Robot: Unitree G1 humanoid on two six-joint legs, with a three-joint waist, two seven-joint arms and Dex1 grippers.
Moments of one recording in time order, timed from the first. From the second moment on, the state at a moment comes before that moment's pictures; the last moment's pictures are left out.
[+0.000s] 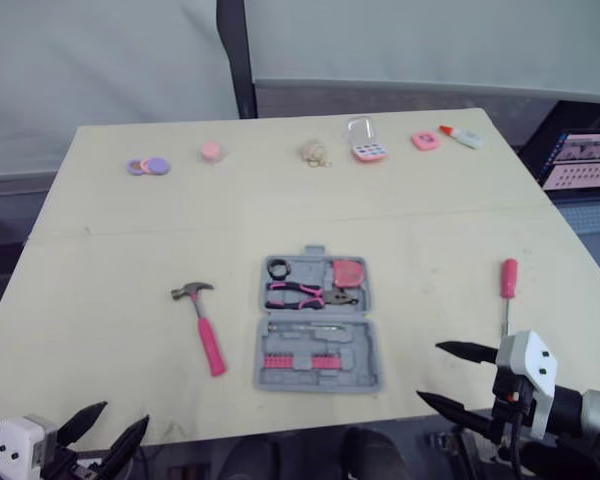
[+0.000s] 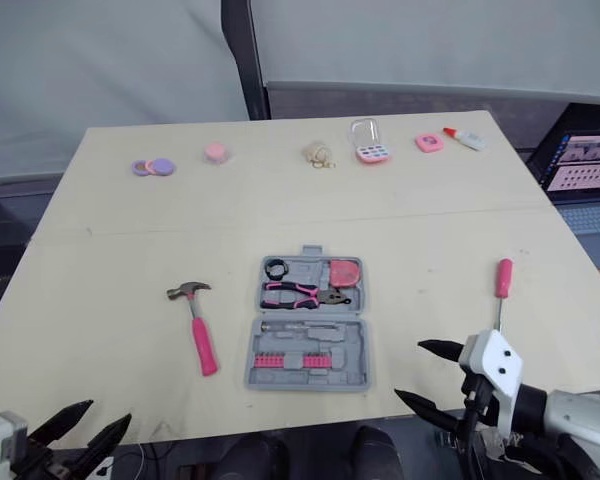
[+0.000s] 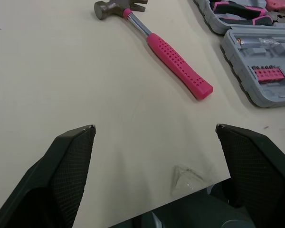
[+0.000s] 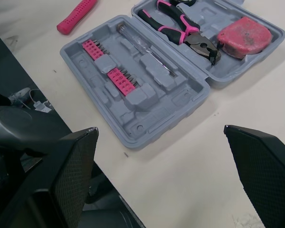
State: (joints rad) left arm 0.83 0.27 0.67 -0.54 -0.52 0.34 -0.79; right arm 0.52 -0.78 -0.40 -0.67 0.54 0.43 0.97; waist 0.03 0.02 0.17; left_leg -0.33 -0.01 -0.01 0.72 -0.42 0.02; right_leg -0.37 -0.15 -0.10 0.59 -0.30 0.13
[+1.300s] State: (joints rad) left arm 0.31 0.18 0.51 -0.91 -0.62 1.15 0.15; right arm 0.18 -0.92 -0.35 -0.55 0.59 0.38 1.12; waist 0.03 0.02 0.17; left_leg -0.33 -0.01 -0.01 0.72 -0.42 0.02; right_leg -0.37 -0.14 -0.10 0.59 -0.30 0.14
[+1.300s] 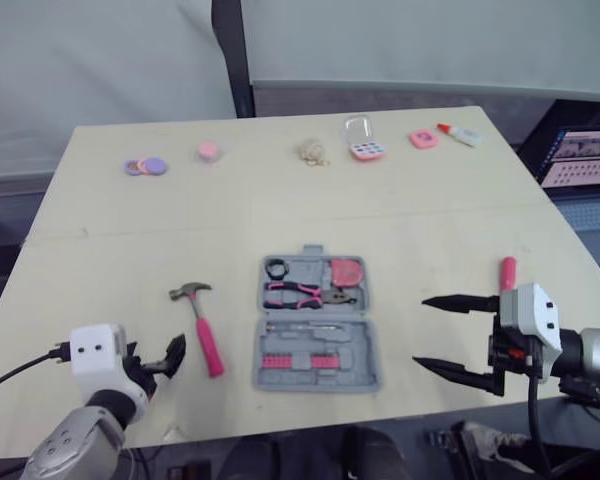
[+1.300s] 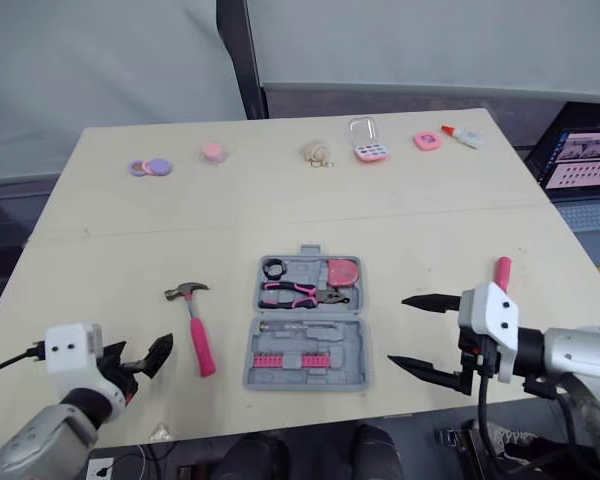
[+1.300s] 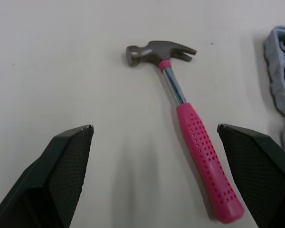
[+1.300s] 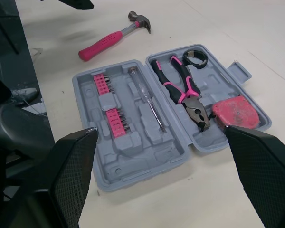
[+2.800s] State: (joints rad) left arm -0.36 -0.05 0.38 -0.44 -0.08 1.41 0.33; right arm 0.26 -0.94 -0.44 -0.61 0.59 0.42 1.08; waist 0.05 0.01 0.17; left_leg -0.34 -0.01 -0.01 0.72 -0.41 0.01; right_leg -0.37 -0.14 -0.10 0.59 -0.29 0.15
